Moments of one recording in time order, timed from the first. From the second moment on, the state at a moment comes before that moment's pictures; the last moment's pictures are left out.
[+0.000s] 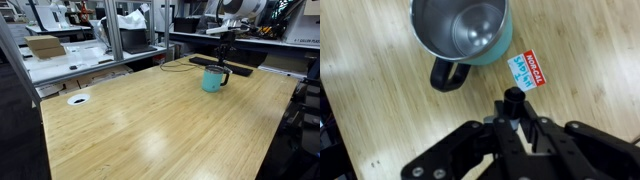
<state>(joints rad) -0.01 0.51 -0.09 -2.10 0.50 2.44 1.46</state>
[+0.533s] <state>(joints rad) 0.00 0.59 -0.07 -2.12 0.50 2.57 1.48</state>
